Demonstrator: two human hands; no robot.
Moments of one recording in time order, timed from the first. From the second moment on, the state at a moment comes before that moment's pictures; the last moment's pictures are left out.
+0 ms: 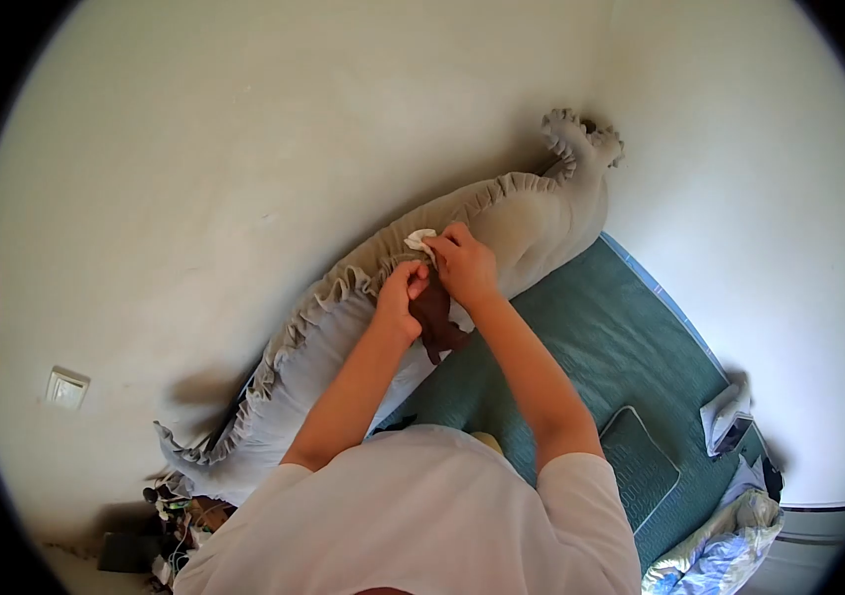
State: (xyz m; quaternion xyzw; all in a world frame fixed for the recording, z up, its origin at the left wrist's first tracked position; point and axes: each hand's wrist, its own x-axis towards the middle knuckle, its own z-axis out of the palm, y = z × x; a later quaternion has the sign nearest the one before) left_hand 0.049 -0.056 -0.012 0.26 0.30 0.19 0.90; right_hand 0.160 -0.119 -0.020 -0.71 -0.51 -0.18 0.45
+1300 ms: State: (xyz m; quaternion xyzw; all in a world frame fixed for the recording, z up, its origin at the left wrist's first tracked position) left_hand 0.034 -0.088 -0.054 0.54 0.24 0.24 0.77; right_hand 0.209 -0.091 0.013 -0.83 -0.52 -0.15 0.14
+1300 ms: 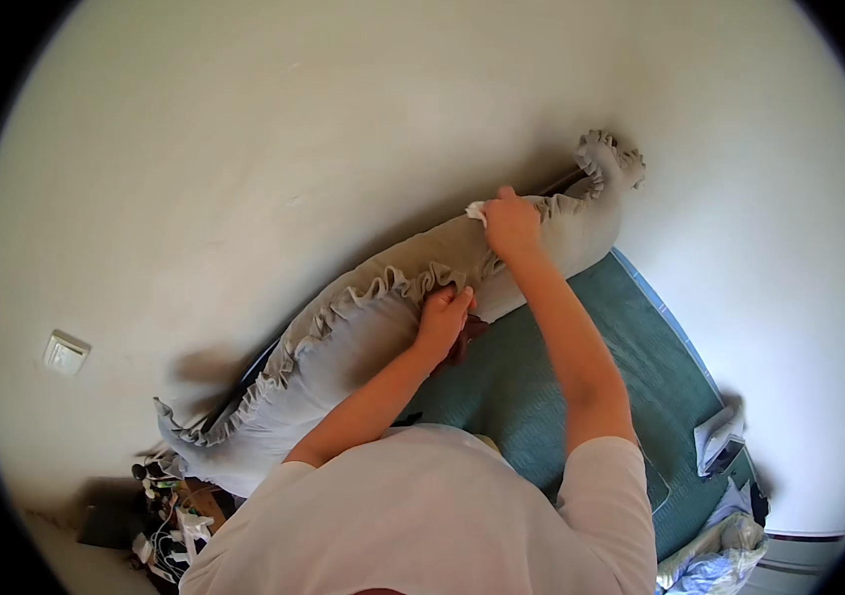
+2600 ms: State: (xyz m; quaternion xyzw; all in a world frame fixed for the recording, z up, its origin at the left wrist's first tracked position) left_hand -0.098 -0.047 -0.026 0.88 0.17 0.45 0.00; right_hand 0.174 -0.114 0.007 -0.74 -0.65 -0.16 0.06
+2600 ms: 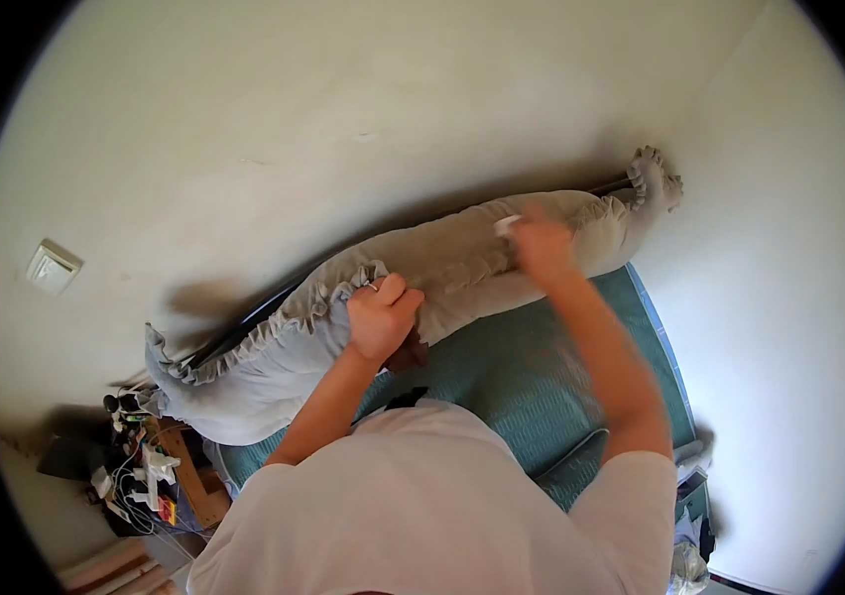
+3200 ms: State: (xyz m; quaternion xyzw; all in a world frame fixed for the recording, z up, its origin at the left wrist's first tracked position) left_hand -0.091 -0.041 -0.025 0.85 0.21 0.48 0.03; right_hand 0.086 -0.109 0.022 -0.64 -0.66 -0.23 0.32
